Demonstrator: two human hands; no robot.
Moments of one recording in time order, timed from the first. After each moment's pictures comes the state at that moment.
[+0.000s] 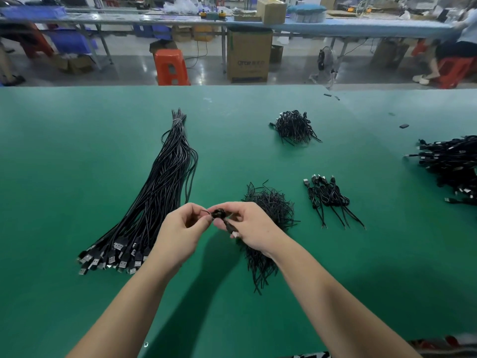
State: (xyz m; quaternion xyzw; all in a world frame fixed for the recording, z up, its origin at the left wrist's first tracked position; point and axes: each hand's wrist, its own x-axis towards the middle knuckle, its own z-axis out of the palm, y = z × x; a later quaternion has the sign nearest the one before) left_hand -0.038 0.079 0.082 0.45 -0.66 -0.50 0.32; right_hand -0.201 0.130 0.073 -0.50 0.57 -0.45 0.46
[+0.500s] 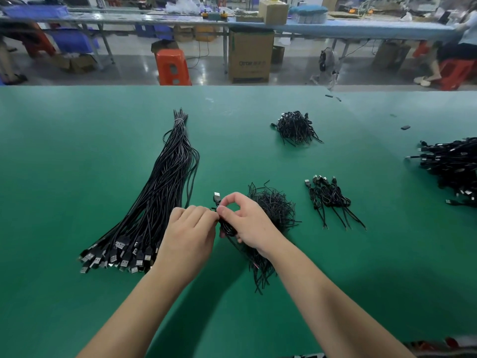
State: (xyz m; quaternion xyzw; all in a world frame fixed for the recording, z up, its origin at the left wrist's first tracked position) left_hand -0.034 0.086 0.069 0.28 -0.90 0.03 0.34; right_hand -0.196 0.126 0.074 -0.46 0.62 -0.46 0.44
